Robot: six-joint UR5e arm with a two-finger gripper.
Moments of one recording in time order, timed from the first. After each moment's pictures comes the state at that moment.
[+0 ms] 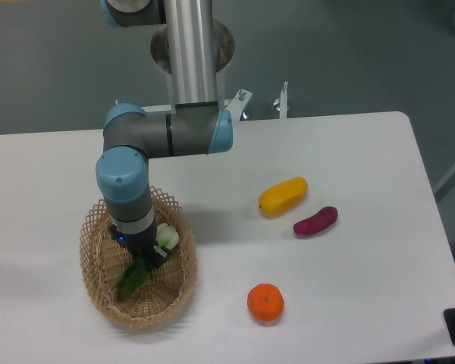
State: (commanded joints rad) arm 2.07 -2.03 -1.76 -0.76 1.54 0.69
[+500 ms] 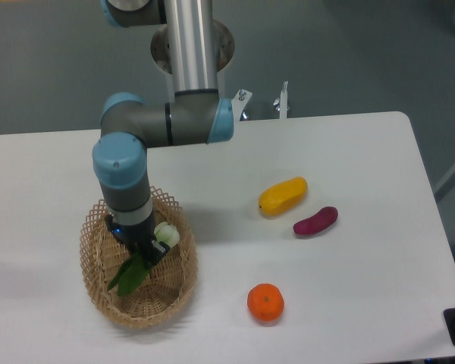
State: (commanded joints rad) arm 2.10 -1.91 -1.74 -0.78 1.51 0.73
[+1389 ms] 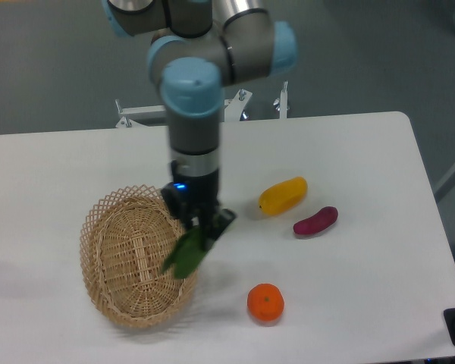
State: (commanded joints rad) arm 2.44 -1.80 -1.68 -0.89 1.43 1.05
